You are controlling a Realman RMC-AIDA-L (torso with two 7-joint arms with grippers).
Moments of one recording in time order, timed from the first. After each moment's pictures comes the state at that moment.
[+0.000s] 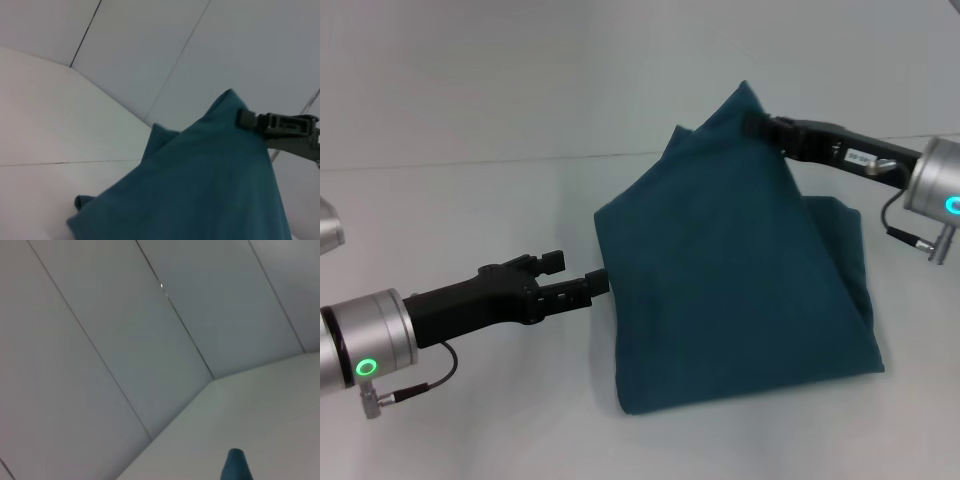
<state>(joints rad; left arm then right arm) -0.48 -2.13 0.97 0.64 1.65 1.29 -1.62 0.64 2.06 -0.67 -0.56 -1.66 -1.25 1.67</state>
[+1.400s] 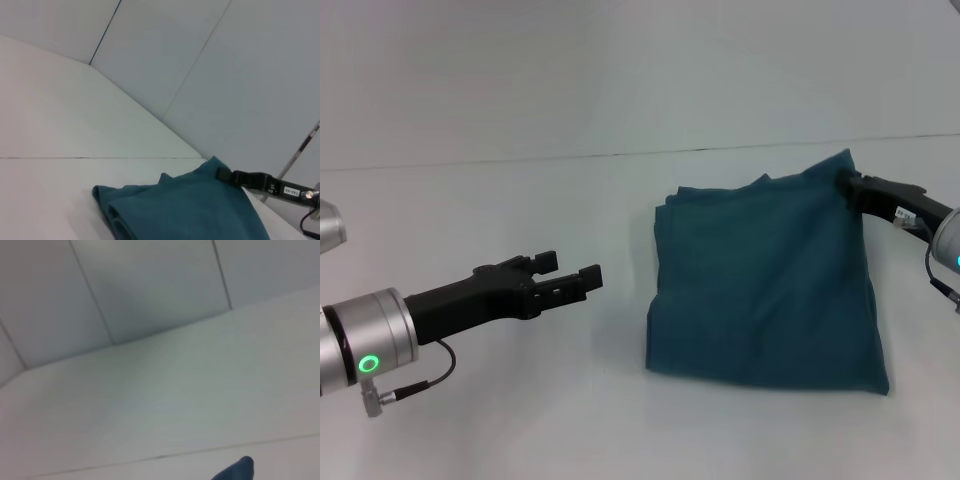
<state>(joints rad) -0.50 -2.13 0.96 0.60 1.65 1.25 -1.63 0.60 2.09 -0.63 -0.40 -1.54 -0.76 1.35</state>
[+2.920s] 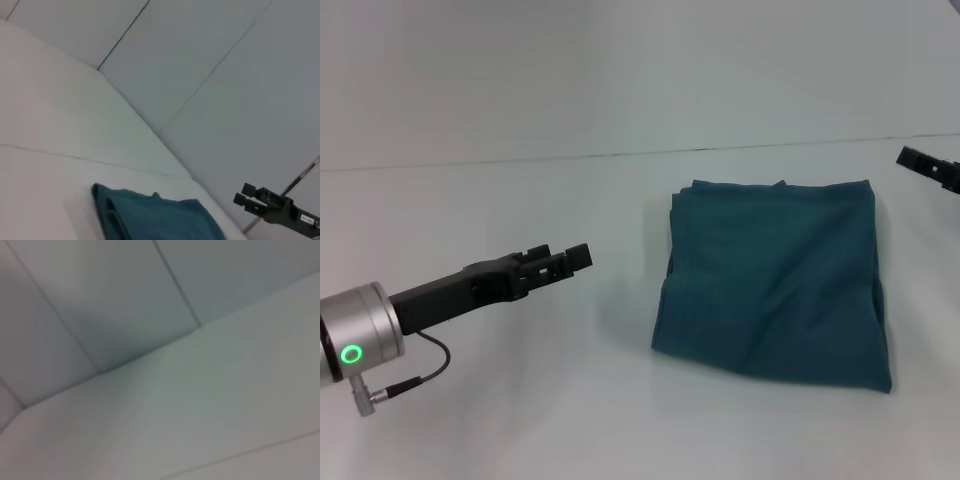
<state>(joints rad) -0.50 -2.12 0.90 0.59 1.64 1.30 -1.75 0.50 1.95 -0.63 -0.49 -1.64 -0.94 1.71</state>
